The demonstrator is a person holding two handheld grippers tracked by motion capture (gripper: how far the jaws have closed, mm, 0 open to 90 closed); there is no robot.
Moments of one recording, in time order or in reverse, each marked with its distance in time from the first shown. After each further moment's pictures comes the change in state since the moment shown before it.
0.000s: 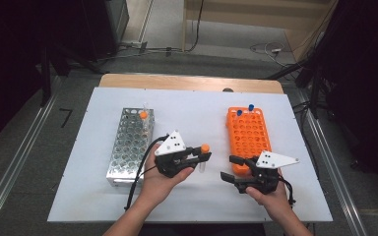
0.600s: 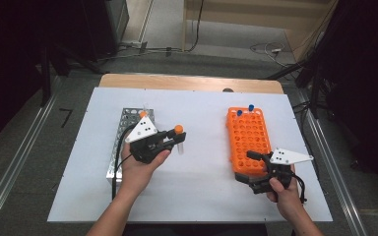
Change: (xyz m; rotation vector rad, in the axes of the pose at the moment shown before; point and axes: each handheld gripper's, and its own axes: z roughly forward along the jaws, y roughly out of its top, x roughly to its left) left arm 0.039 0.008 -0.046 -0.081 0.181 -0.033; right arm -0.027 -0.007 -0.024 0.013 -0.023 0.029
